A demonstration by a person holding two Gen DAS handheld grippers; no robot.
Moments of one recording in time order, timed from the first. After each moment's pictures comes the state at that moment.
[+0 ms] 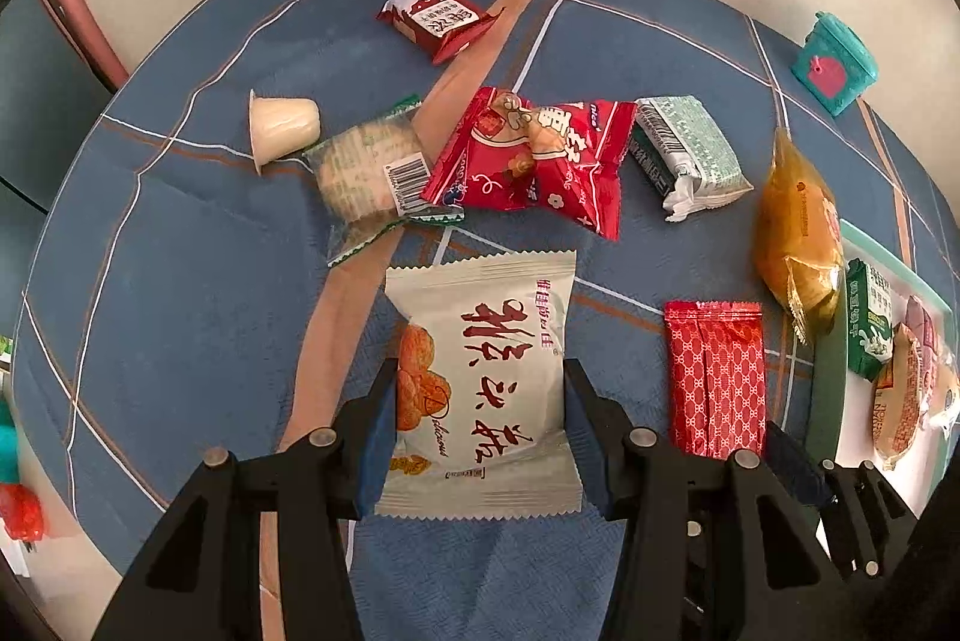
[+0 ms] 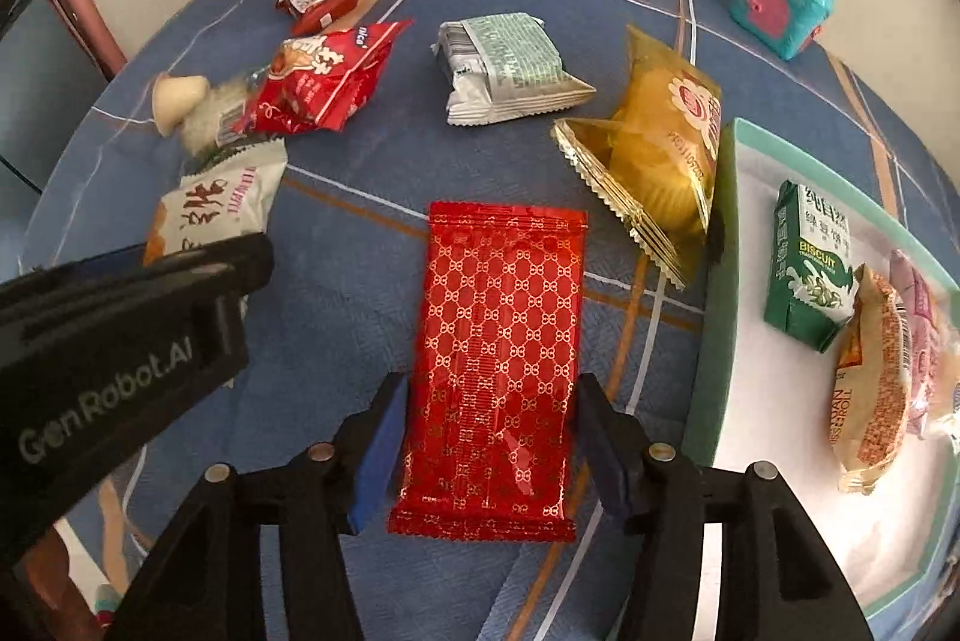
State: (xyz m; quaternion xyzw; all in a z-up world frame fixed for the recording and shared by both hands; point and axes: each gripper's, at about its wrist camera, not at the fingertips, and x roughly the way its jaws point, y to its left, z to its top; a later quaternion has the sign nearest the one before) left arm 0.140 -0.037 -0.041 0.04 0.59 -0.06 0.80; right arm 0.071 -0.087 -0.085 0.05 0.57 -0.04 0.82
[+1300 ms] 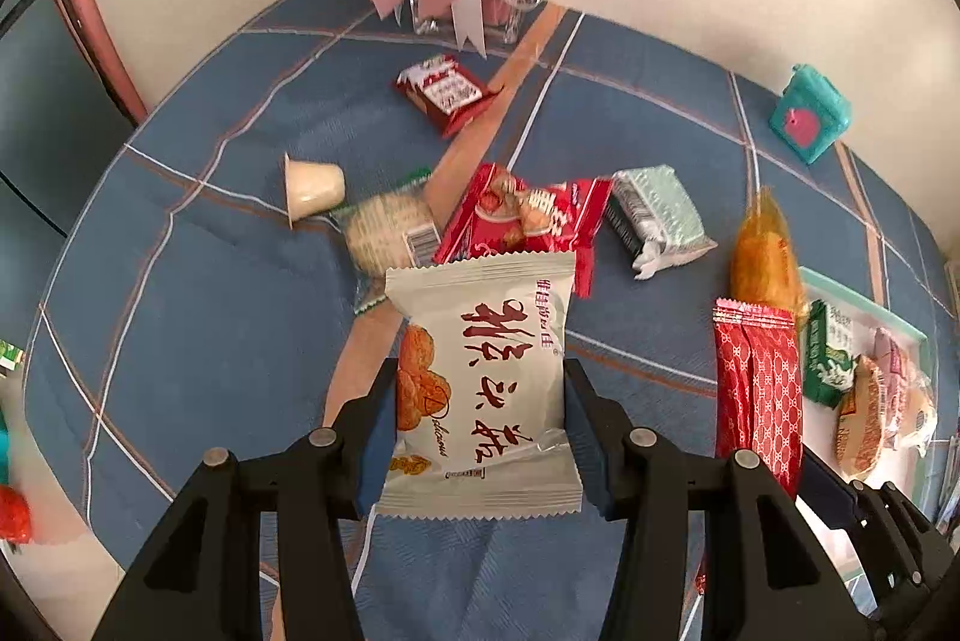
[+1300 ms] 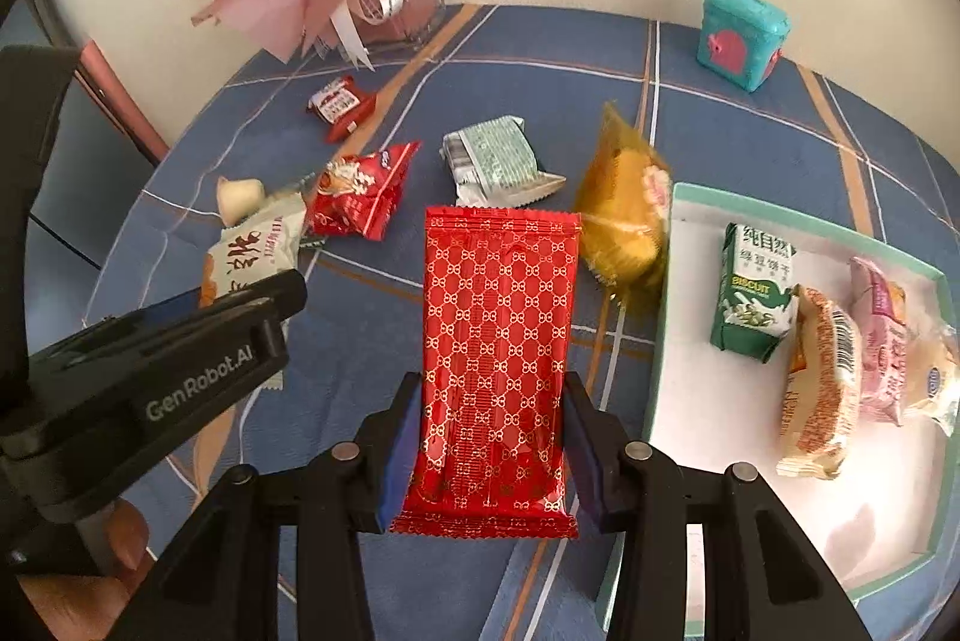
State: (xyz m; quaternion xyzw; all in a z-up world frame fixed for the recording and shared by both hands) left arm 0.126 -0.025 0.000 0.03 0.55 -0.07 0.83; right arm 0.040 -0.154 -0.010 0.12 0.52 -0.02 0.85
